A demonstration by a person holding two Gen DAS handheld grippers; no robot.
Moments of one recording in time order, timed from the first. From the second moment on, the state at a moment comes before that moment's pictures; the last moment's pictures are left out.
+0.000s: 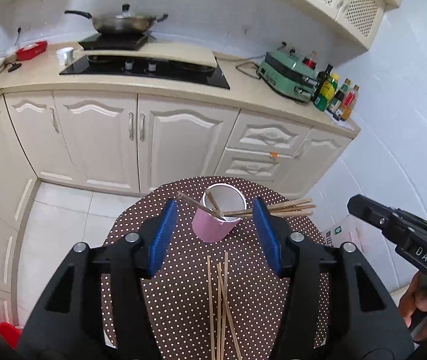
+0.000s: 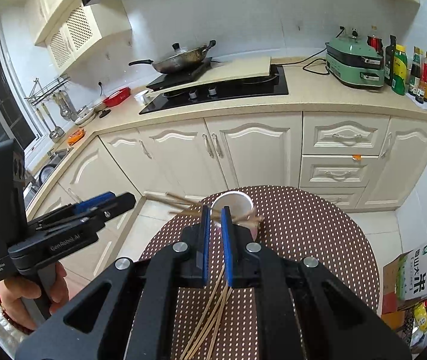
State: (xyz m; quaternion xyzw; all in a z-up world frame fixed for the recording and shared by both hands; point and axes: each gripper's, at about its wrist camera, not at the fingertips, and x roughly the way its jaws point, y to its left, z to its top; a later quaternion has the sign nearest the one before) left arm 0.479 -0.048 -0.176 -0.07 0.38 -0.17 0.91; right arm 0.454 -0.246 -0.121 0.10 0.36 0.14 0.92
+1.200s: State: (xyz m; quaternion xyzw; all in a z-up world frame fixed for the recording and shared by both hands) left arm 0.468 -0.047 -0.364 -0.04 0.59 -0.13 0.80; right arm 0.482 -0.190 -0.326 0.12 0.60 0.14 0.77
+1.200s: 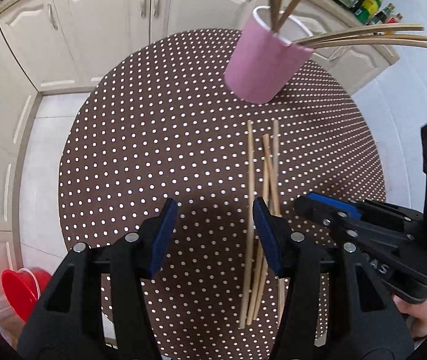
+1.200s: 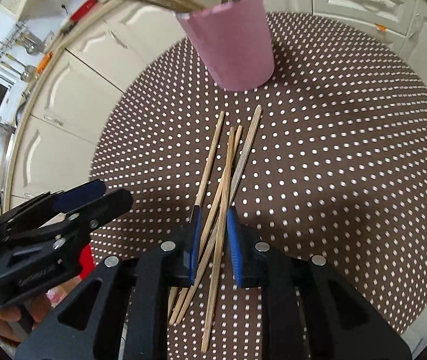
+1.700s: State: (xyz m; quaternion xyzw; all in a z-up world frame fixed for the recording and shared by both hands) left arm 0.496 -0.052 -0.394 -0.04 0.62 -0.13 0.77; right arm 0.508 -0.193 -0.358 0.13 0.64 0.15 0.74
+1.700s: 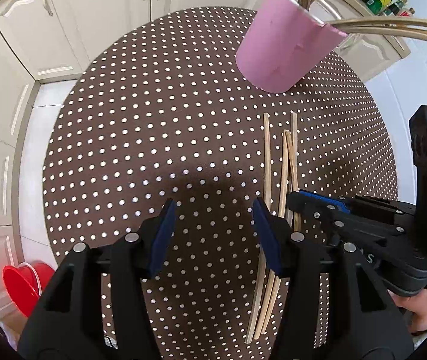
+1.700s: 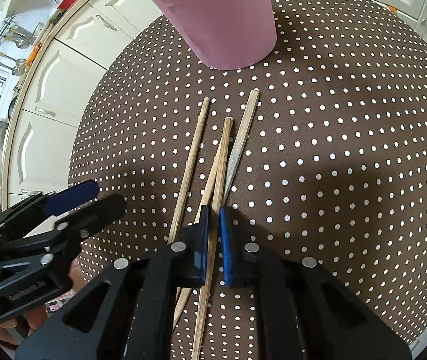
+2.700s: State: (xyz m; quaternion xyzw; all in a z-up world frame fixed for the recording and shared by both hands) left arm 0.529 -0.128 -0.407 0.05 0.60 -0.13 0.79; right arm 0.491 -0.292 -0.325 0.17 0.61 0.14 0.76
